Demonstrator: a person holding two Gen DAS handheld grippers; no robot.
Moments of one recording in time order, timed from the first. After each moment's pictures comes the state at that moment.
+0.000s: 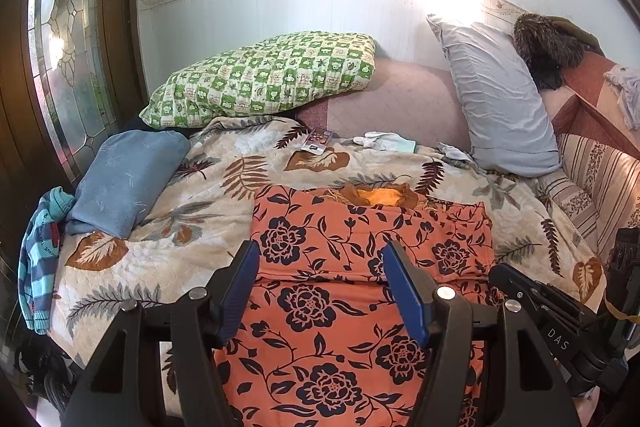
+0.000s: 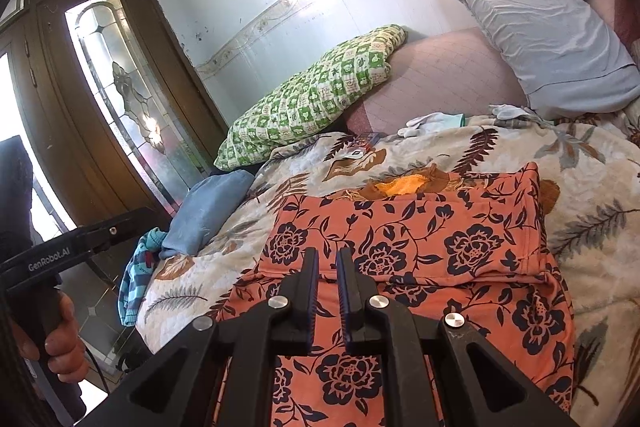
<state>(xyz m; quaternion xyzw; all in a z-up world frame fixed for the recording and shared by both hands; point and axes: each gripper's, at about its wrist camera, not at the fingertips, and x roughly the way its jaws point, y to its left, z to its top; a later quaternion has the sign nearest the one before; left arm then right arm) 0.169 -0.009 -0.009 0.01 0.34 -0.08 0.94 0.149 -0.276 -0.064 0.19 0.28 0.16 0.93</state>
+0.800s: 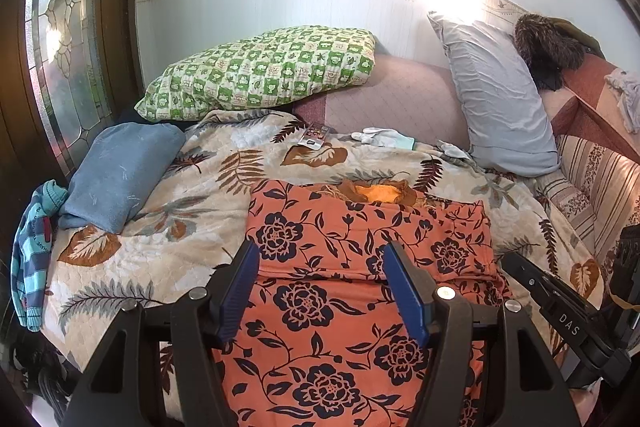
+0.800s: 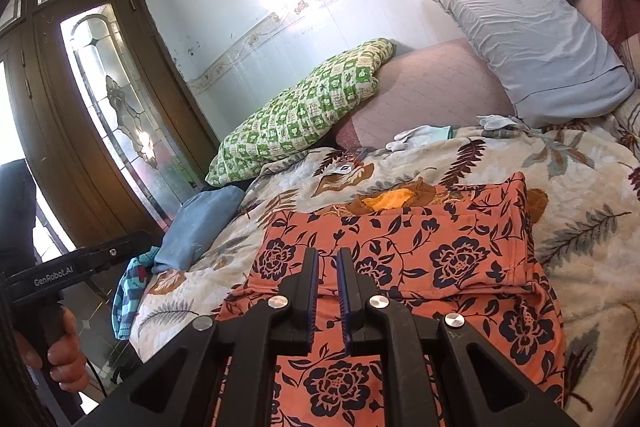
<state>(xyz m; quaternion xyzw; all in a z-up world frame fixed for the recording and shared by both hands) 0.178 -0.007 -0.015 0.00 0.35 -0.09 0.93 0.152 -0.289 -0.065 0.21 0.26 0.14 0.93</state>
